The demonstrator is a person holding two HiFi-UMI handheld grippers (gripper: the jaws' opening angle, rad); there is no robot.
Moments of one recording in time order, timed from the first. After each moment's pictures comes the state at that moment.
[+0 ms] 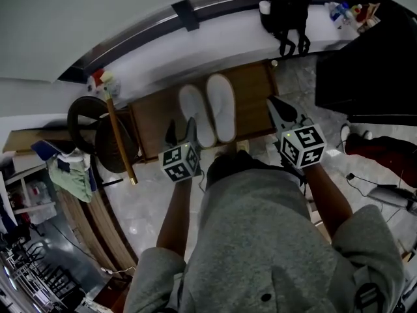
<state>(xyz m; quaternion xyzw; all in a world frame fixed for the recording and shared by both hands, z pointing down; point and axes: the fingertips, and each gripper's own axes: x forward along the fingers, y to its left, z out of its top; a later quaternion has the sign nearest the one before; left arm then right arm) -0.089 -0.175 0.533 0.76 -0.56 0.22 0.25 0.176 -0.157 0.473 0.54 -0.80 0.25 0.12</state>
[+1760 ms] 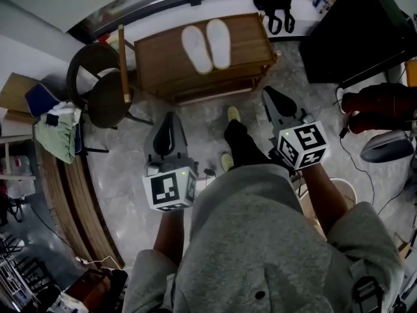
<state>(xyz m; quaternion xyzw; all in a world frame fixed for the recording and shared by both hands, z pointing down) -0.161 0.162 0.321 0.82 -0.56 0.08 0.07 0.060 0.149 0.367 0.54 -0.82 0.14 0.11</state>
